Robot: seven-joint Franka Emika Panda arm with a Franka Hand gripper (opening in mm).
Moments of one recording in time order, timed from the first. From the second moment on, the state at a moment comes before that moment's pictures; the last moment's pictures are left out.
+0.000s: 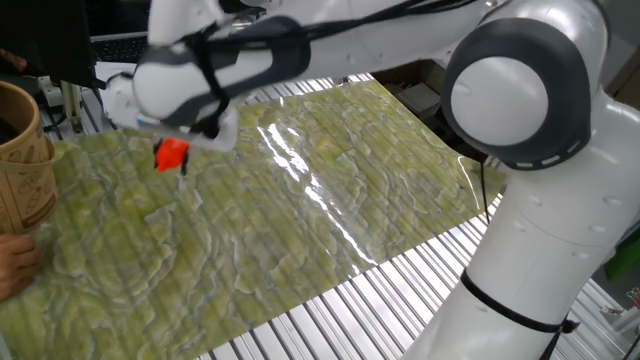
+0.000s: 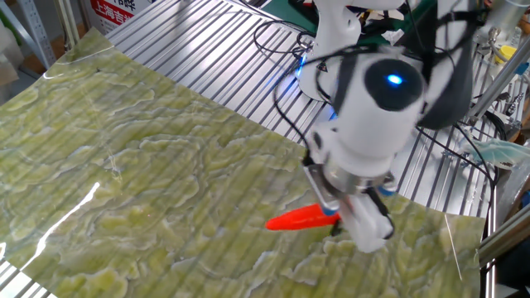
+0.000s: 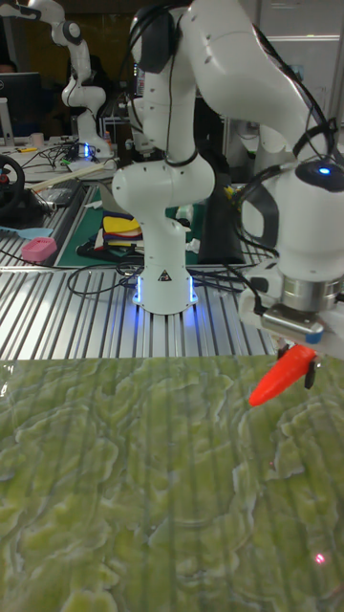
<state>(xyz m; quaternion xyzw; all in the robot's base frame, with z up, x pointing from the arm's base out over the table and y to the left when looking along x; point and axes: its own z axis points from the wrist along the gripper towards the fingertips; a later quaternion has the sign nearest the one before) 0.524 0.211 0.227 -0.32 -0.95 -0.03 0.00</state>
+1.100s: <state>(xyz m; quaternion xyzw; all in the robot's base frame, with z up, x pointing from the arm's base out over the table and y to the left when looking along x) 0.583 0.121 0.277 -0.22 -0.97 0.02 0.01</state>
